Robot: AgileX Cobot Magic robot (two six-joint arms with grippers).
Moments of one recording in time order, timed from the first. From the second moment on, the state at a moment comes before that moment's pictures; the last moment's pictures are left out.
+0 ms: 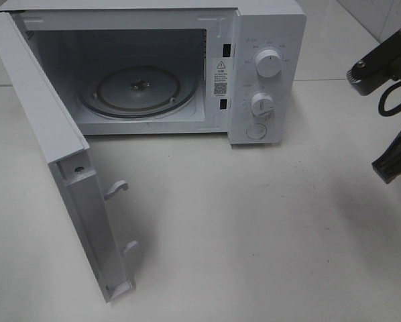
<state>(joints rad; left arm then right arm) -0.04 -0.01 -0.51 -0.05 1.09 -0.02 0.63 1.35 -0.86 -0.75 1.18 0.58</state>
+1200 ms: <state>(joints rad) -0.04 -0.01 -0.51 -0.05 1.09 -0.02 0.63 1.63 -0.82 -0.77 0.95 0.71</state>
